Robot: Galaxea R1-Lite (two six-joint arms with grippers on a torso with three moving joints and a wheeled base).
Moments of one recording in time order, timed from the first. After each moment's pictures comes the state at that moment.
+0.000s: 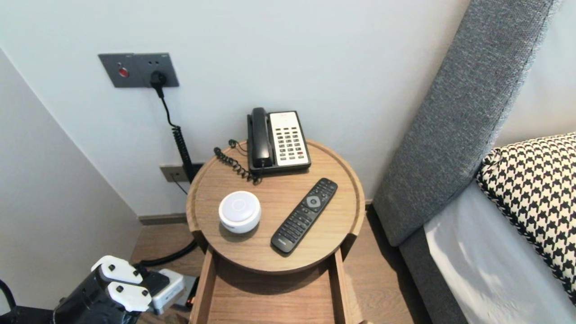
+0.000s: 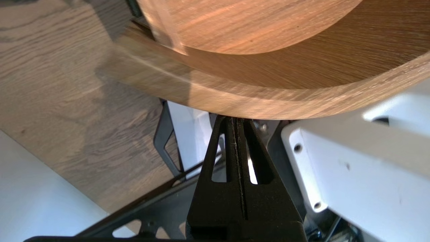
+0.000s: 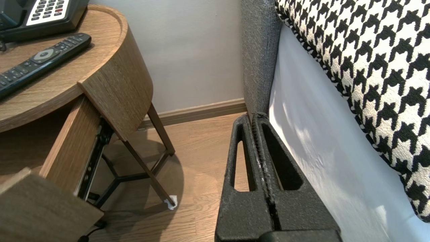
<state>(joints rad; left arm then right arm) -0.84 1.37 -0.48 0.14 -0.03 -0.41 0.00 0.00 0.00 -0.05 -0.03 0.04</state>
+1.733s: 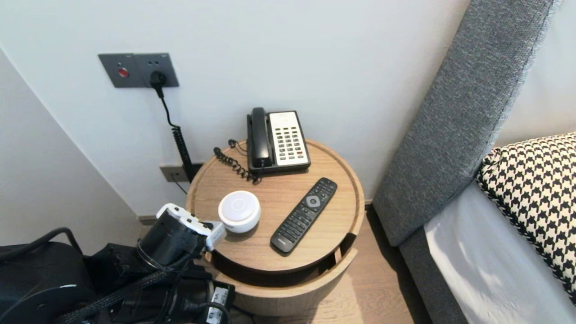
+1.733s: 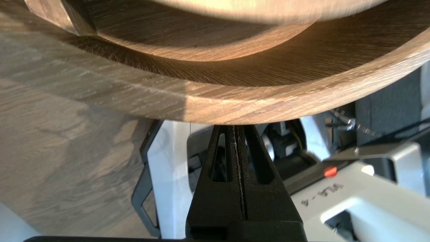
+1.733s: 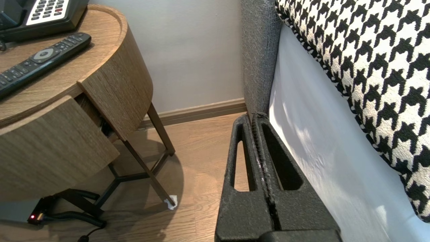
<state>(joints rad) -0.76 1.62 -0.68 -0.04 -0.03 -0.44 0.00 0.00 0.00 -0.05 -0.03 0.04</state>
